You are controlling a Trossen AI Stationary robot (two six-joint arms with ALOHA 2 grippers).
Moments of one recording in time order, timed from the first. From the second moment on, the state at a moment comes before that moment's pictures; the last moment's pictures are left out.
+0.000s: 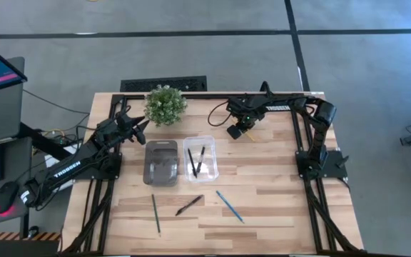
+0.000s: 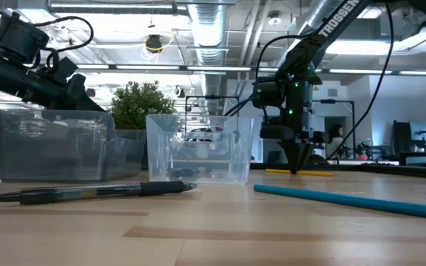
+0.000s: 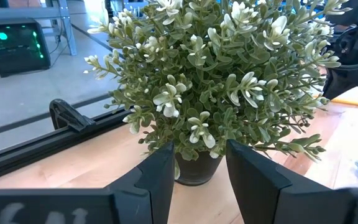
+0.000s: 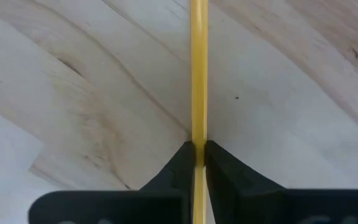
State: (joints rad) left arm 0.76 0.27 0.01 0.02 -0.02 -0.12; right arm -0.51 1.90 1.14 -0.72 0.00 0.33
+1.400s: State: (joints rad) left arm 0.76 0.27 0.01 0.02 -0.02 -0.12; right arm -0.47 1.91 1.25 -0.81 0.02 0.31
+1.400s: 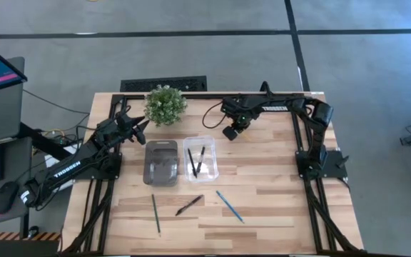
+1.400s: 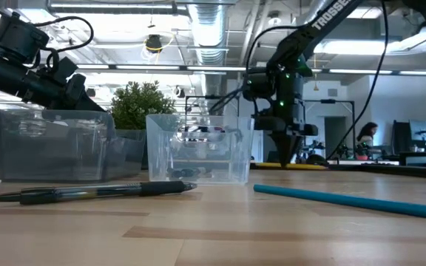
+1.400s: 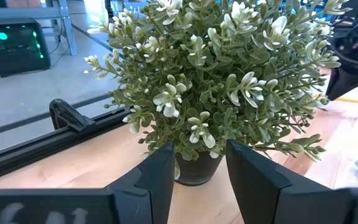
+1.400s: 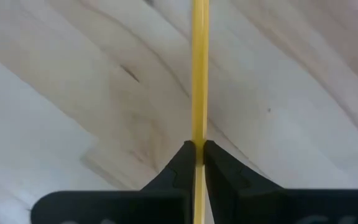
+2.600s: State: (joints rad) left arm 0.76 0.27 0.09 0.09 0.37 -0.21; right arm -0.17 1.90 1.78 -0.79 0.03 0.15
